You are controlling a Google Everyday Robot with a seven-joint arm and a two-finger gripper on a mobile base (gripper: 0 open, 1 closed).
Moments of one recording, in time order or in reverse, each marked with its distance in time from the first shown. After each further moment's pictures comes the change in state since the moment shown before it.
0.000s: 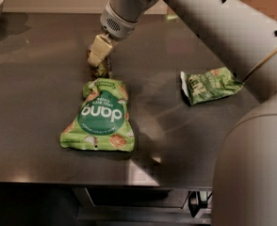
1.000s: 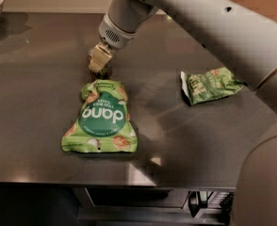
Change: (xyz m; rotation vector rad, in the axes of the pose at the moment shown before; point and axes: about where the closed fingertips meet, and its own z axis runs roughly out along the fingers) arm 0.009 0.017 0.011 0.013 -0.009 -0.061
